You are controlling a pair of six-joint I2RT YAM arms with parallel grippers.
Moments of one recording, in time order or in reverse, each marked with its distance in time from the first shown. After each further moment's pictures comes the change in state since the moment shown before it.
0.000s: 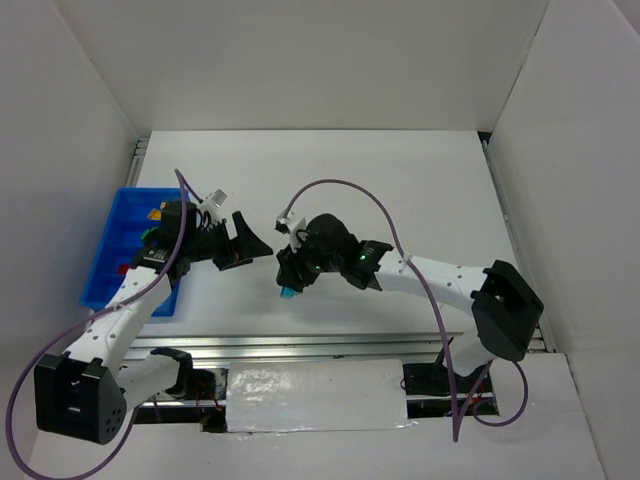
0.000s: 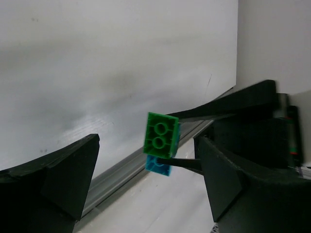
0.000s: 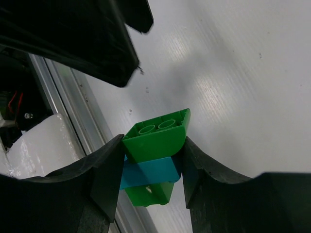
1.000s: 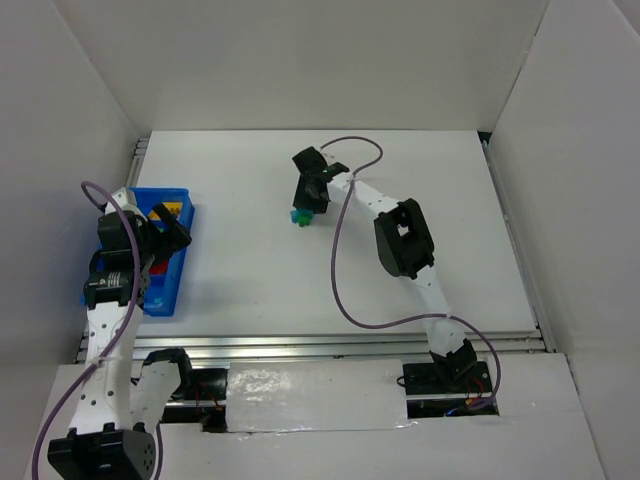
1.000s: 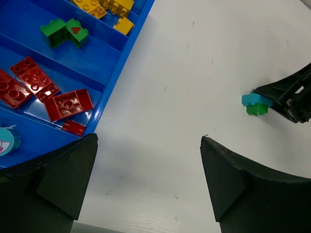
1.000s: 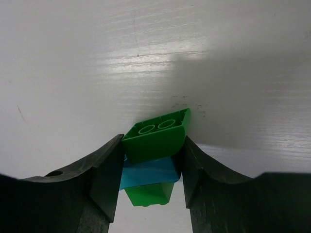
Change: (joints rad) left arm 0.331 -0.267 0.044 -0.217 -0.621 0.168; right arm -0.341 0.901 1.067 -0.560 0.391 0.615
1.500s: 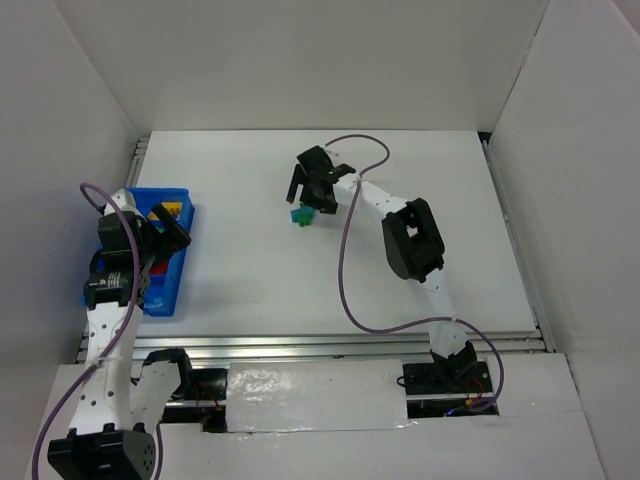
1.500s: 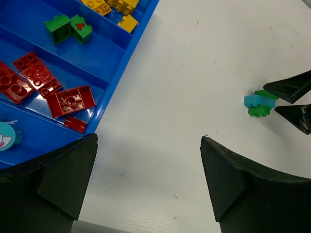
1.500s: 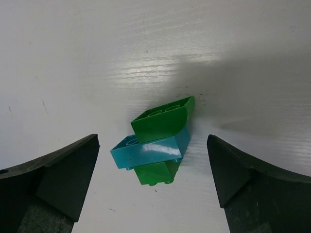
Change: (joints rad) left arm 0.002 -0.001 0.000 -0.011 -0.021 -0.019; right arm -0.005 -0.109 -0.140 0.102 -0.013 0.011
